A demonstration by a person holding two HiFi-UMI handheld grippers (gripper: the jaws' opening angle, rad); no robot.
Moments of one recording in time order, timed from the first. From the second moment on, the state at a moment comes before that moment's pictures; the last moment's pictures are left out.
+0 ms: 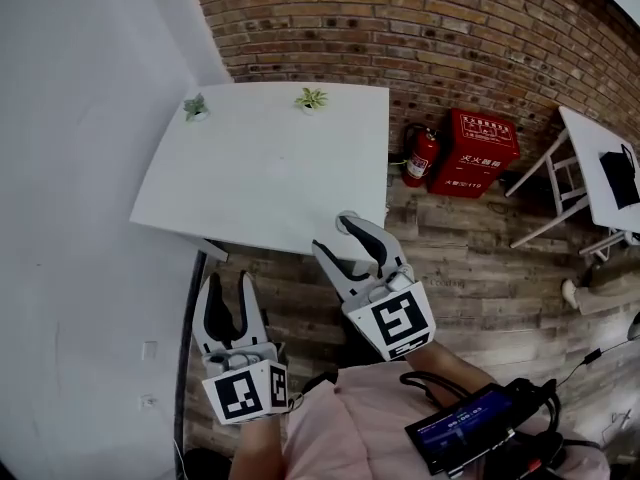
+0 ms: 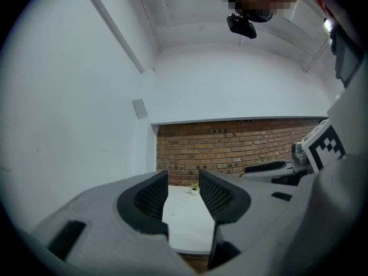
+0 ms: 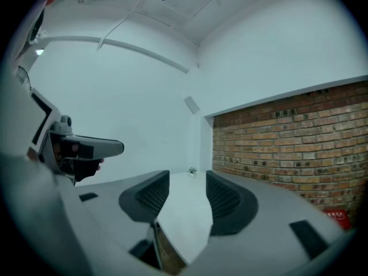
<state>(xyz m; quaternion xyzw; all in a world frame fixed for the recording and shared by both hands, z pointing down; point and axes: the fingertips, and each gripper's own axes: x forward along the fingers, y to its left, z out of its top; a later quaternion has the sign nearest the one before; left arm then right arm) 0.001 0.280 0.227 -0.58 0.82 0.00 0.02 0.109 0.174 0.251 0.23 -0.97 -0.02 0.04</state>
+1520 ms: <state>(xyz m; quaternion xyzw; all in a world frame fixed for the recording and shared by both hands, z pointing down) -0.159 0.070 0.254 -0.61 0.79 -0.04 0.00 -0.050 -0.043 0.284 0.26 -0.96 0.01 0.05</state>
